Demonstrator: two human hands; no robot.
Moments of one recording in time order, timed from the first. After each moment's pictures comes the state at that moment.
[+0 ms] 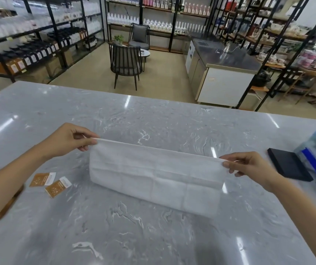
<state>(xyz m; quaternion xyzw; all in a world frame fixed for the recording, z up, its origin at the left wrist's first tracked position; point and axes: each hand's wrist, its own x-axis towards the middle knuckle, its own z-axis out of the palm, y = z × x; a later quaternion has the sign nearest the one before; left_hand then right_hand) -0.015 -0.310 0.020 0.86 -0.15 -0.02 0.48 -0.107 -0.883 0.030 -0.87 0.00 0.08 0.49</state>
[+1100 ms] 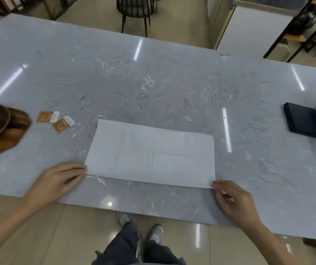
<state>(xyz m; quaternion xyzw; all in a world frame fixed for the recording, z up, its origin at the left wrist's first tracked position) -0.260 -0.319 -0.124 0.95 -0.22 0.12 0.19 -0.307 -0.860 -0.143 -0.95 -0.09 -0.10 0.29</state>
